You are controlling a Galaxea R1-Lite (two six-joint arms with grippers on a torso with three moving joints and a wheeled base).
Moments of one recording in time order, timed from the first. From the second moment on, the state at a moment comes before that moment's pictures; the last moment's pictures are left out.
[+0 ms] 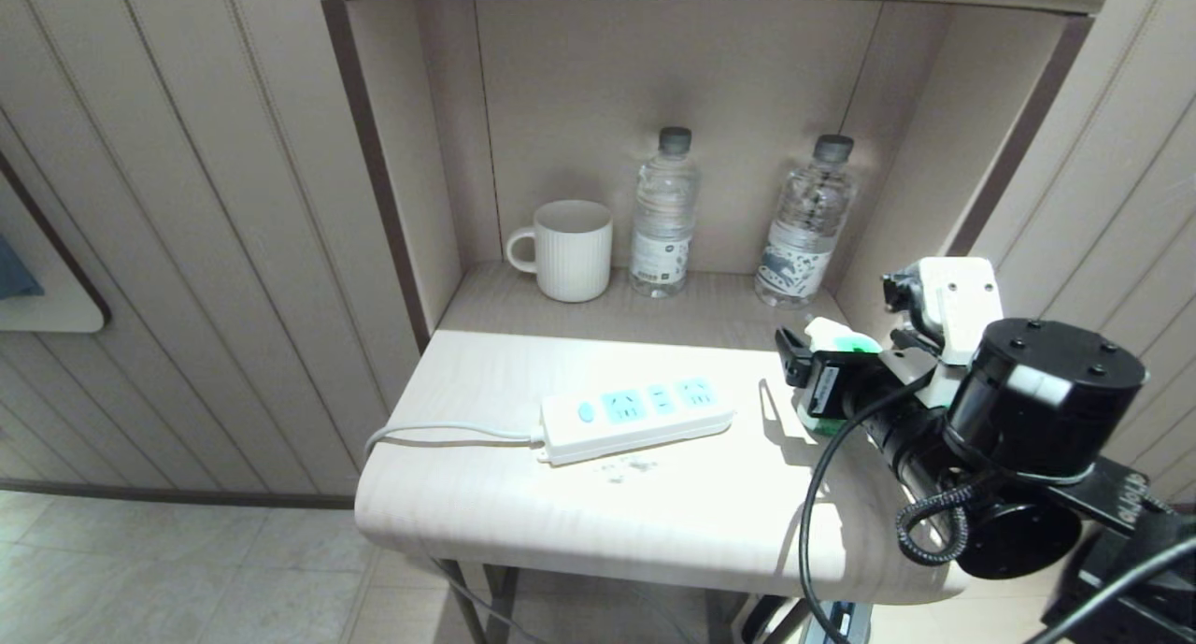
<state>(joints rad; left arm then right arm) 0.00 0.00 0.00 0.03 0.00 0.03 0.60 1.64 -0.54 -1.14 -0.69 0.03</state>
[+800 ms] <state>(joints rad) 0.00 0.00 0.00 0.03 0.00 0.03 0.60 1.67 -0.54 -1.16 -0.69 0.02</state>
